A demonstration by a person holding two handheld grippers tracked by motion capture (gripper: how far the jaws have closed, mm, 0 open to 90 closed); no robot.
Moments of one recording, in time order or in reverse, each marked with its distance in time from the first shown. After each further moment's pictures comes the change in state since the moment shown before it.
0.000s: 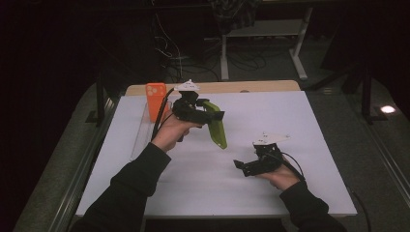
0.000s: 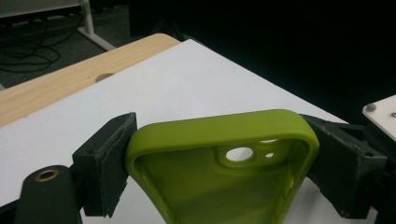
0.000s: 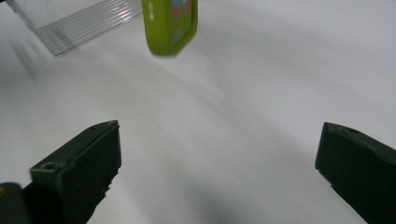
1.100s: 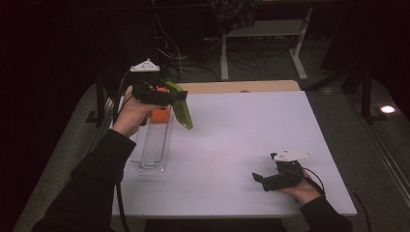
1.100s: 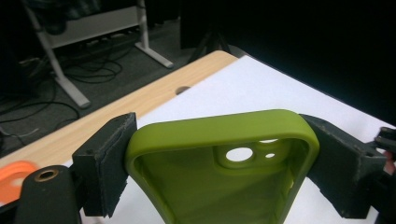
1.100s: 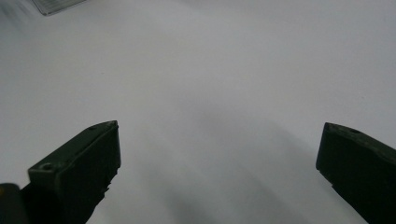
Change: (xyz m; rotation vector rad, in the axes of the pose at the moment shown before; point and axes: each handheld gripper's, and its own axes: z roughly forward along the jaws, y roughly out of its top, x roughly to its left) left arm 0.049 0.027 -0.094 -0.049 0.188 0.036; right arm -0.016 -0.052 -0.033 -0.015 -0.036 -0.026
